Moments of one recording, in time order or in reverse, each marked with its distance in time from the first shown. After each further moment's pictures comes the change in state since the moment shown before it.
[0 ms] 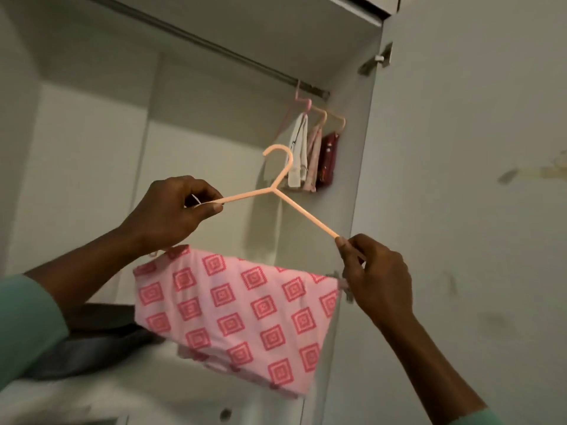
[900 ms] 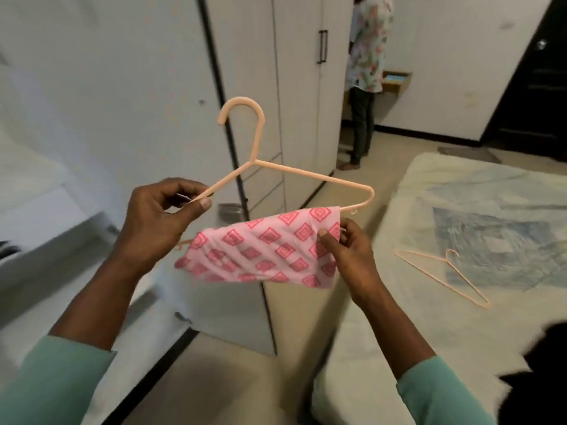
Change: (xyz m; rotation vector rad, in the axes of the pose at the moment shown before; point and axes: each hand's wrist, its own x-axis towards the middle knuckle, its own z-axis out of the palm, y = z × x) left_hand -0.358 0.344 0.277 -0.725 -0.709 -0.170; right_hand -0.452 0.208 -0.388 0.408 0.128 1.125
